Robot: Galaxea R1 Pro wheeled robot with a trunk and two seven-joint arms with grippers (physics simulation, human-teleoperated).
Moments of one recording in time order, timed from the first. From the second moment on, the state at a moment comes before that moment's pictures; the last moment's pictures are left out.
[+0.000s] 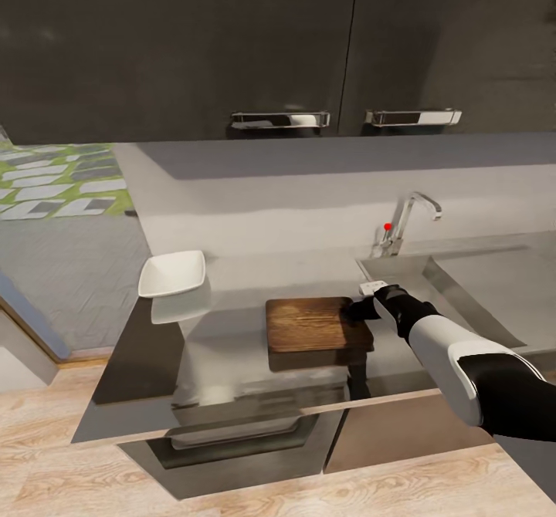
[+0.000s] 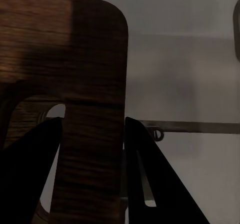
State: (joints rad) left arm 0.00 -0.01 0.00 -0.27 0.00 -0.30 -0.01; right arm -1.22 -0.04 0.13 -0.15 0.07 0.51 0.16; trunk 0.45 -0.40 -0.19
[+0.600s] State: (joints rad) left arm 0.00 -0.01 0.00 -0.26 0.00 -0.30 -0.01; right arm -1.22 -0.04 0.13 -0.15 0.07 0.51 0.16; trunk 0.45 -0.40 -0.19
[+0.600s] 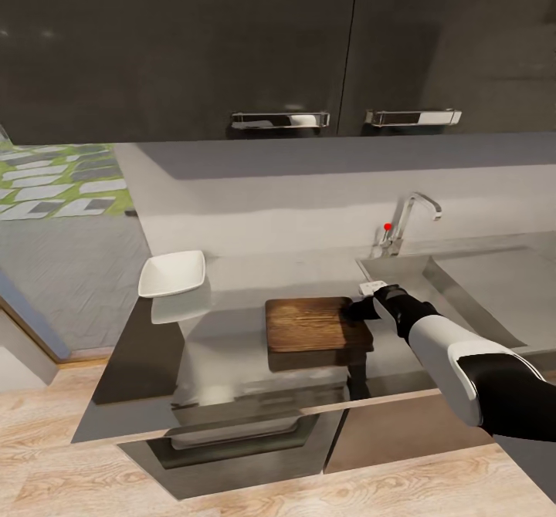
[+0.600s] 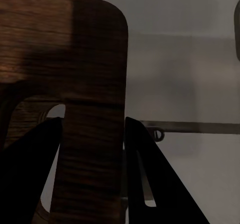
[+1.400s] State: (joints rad) left arm 0.00 -0.01 0.00 -0.26 0.00 -0.30 -0.01; right arm -1.22 -0.04 0.12 -0.15 0.07 0.50 0.16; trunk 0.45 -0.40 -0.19
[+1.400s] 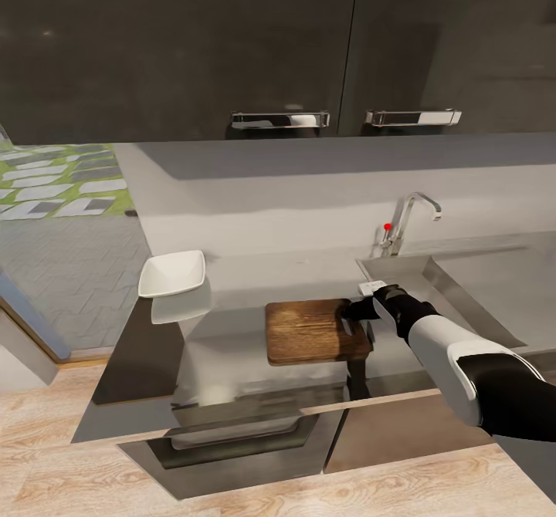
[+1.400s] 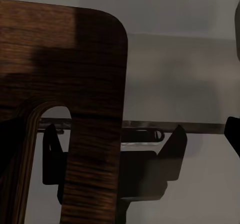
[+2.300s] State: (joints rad) left arm 0.00 -0.01 0.00 -0.26 0.00 -0.30 -0.01; right arm -1.22 -0.06 0.13 -0.58 0.08 0.73 0.16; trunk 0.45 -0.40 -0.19
